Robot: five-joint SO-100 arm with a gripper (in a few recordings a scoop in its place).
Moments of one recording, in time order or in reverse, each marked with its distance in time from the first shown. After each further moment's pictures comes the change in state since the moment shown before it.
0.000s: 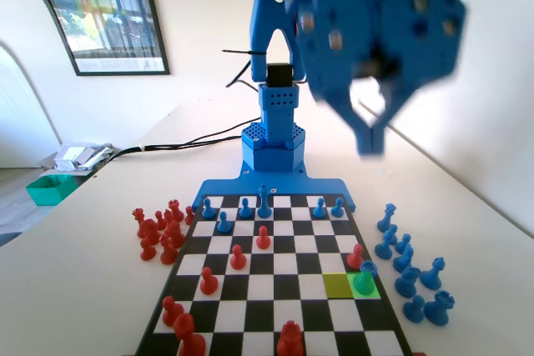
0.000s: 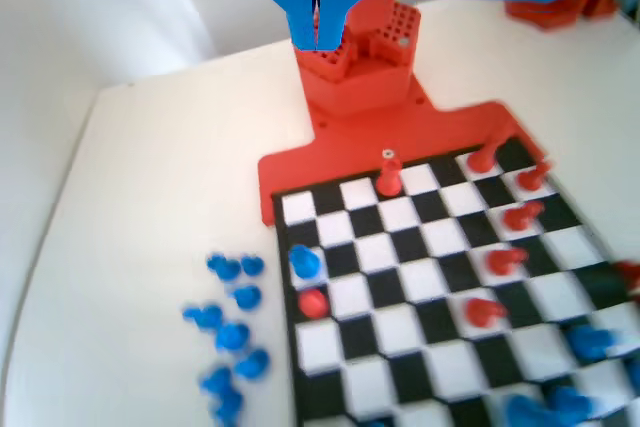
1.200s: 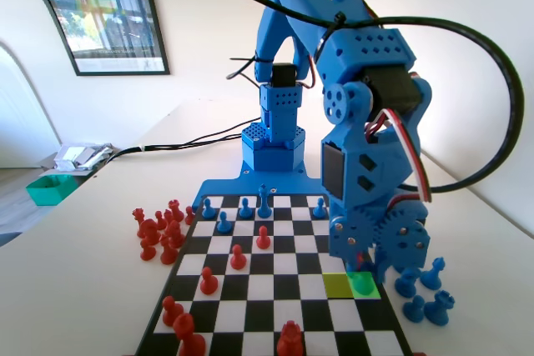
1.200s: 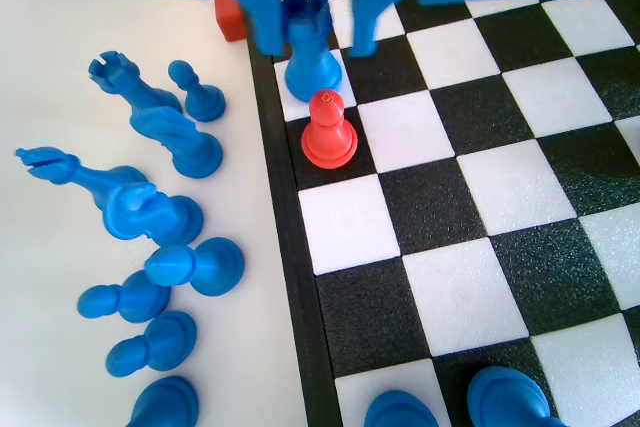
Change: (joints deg) arm -7.0 -30.8 10.9 -27.9 10.5
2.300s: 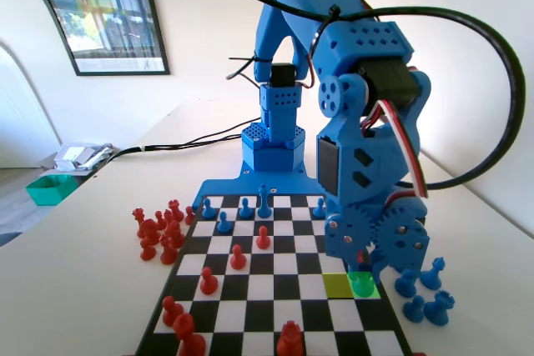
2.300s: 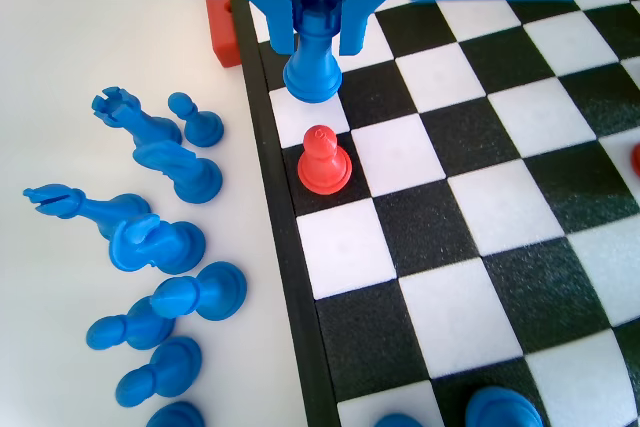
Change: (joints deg) arm 1.1 0.8 -1.1 0.9 0.4
